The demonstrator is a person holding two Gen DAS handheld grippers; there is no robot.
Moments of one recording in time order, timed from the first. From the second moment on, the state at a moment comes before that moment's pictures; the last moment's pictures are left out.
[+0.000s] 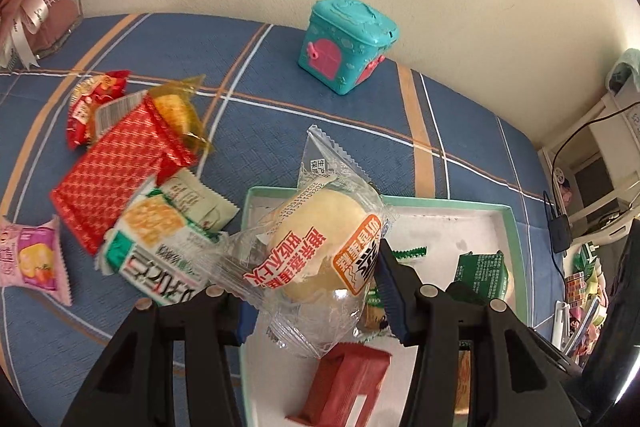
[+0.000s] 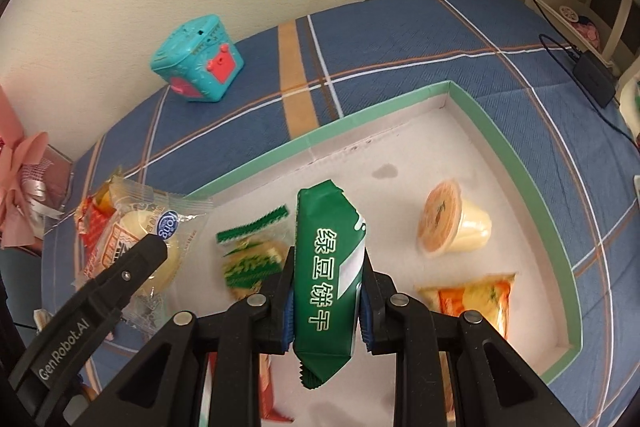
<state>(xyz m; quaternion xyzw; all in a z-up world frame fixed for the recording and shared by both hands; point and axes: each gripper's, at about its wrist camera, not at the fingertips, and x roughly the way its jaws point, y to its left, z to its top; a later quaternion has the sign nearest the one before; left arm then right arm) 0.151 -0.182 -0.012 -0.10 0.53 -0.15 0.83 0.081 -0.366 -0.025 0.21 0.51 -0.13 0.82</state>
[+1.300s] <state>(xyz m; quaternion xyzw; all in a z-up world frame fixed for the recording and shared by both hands) 0.141 -0.166 0.040 -0.06 0.52 -0.13 0.84 0.079 -0.356 0.016 0.14 0.51 -0.18 0.83</state>
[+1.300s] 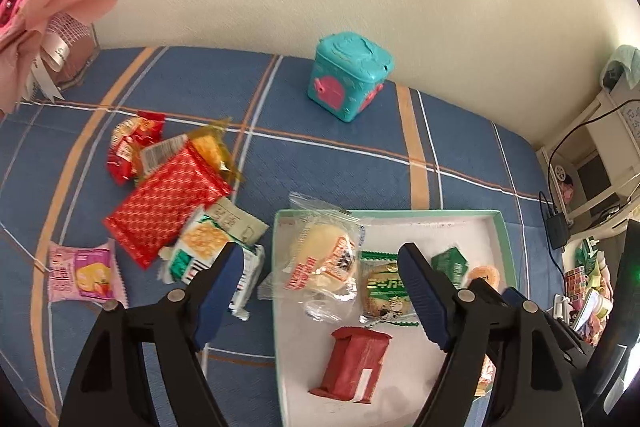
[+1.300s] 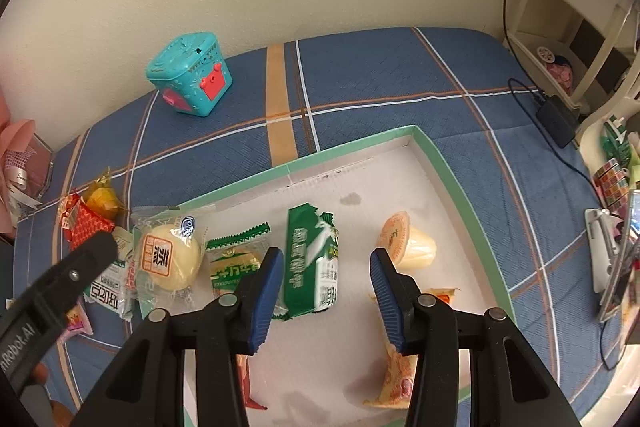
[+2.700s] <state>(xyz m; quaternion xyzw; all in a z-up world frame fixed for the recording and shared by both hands) 0.066 -0.060 0.045 0.00 0.51 0.00 0.86 0.017 -0.265 0.024 0.09 0.50 -0.11 0.85</state>
